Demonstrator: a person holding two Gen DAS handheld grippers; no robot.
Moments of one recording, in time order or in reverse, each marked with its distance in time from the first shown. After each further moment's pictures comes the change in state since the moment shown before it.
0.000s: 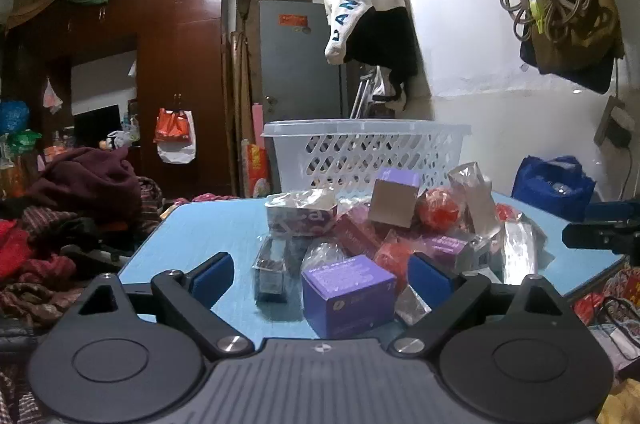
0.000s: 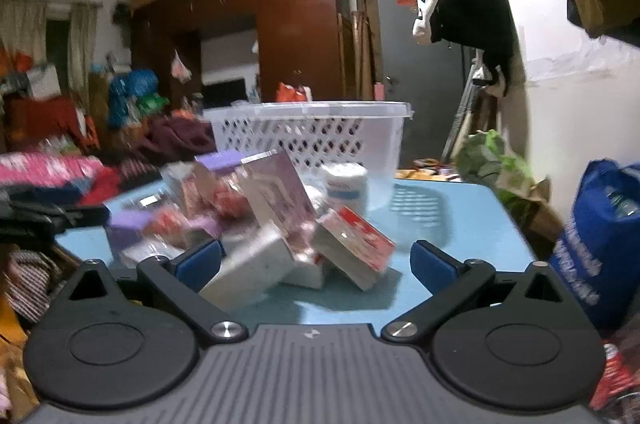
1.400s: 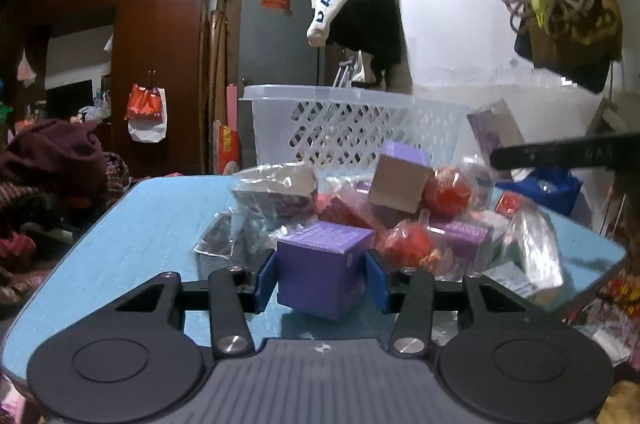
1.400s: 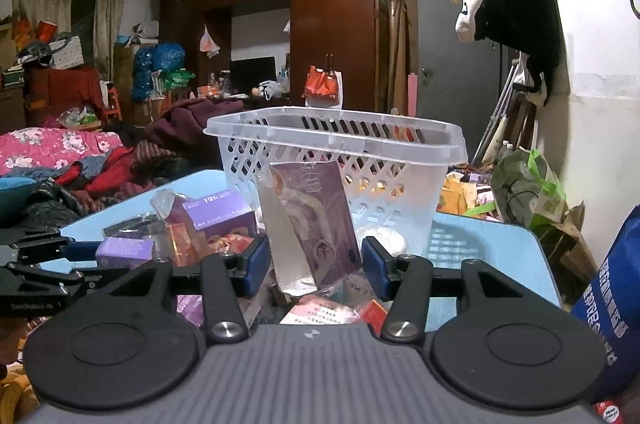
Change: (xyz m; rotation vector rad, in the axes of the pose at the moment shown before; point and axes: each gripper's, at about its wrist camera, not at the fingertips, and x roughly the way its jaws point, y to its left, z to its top) left arm 0.046 0.008 -0.013 -0.038 0.046 -0.095; right arm 0.074 0.002 0.053 -0.106 0.082 0.063
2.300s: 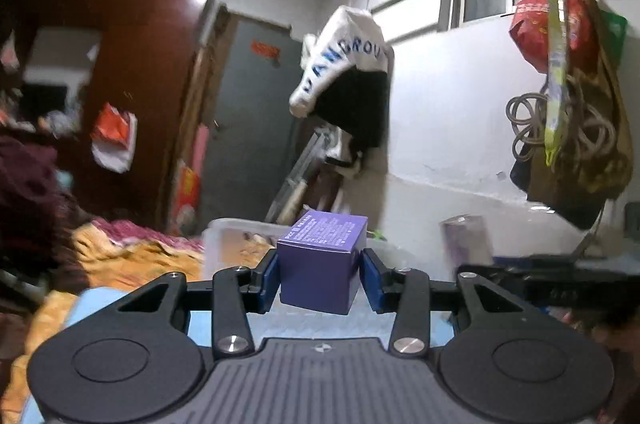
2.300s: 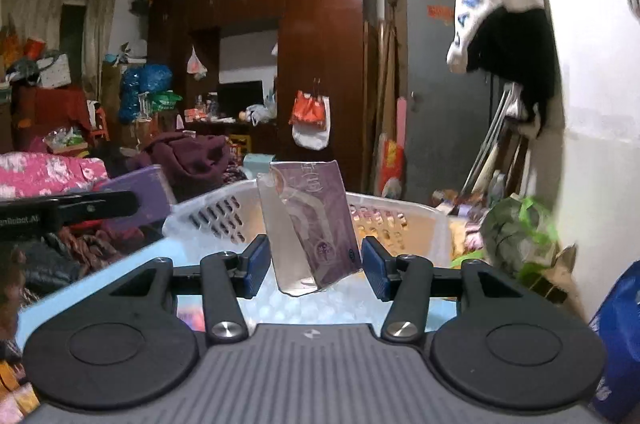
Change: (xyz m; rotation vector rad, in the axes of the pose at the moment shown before) left arm 0.064 0.031 0.151 -0.181 -0.142 -0.164; right arm 0.045 -0.021 0.088 0.016 -0.043 -0.020
